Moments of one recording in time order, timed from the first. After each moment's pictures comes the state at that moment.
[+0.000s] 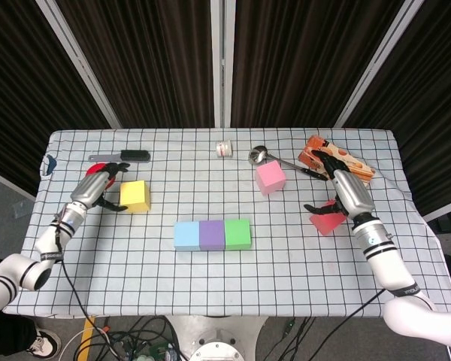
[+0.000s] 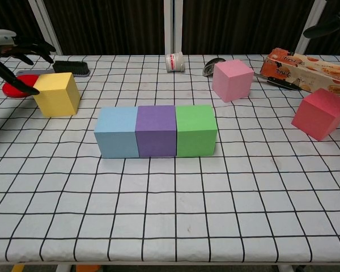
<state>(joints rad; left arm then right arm) -0.71 -1.44 -0.16 -0.99 1.45 0.74 -0.66 0.66 -1.05 0.29 -1.86 -0.91 0.96 0.09</state>
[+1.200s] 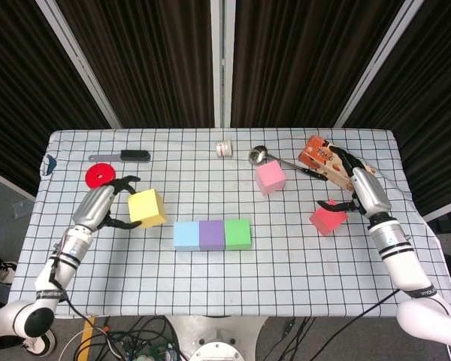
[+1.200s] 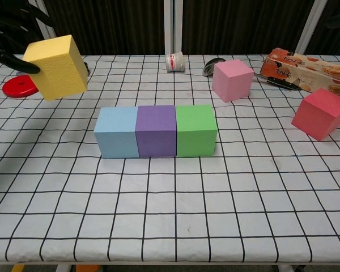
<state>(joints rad) -0.59 -1.17 -0.23 -1.84 1.04 1.01 -0.03 0.58 -1.02 0.32 -1.82 -1.00 0.95 0.25</state>
